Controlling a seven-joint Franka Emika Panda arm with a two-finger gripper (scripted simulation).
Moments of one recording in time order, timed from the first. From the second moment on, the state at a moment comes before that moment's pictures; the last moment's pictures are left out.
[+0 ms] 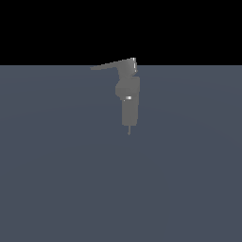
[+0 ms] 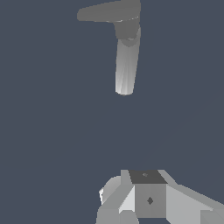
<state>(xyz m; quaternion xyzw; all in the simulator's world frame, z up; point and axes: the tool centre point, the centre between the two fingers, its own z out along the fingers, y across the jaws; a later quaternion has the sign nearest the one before) -0.241 0.010 0.492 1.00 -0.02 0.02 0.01</state>
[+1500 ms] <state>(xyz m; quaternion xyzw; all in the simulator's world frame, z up) -0.118 0.019 0.487 0.96 -0.26 -0.04 -0.05</state>
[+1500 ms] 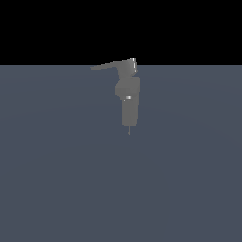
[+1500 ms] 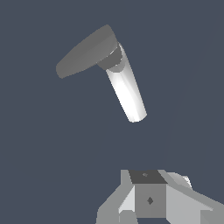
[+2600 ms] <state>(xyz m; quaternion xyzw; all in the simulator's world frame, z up) 0.023 0.035 0.410 0.84 -0.53 -0.09 -0.03</state>
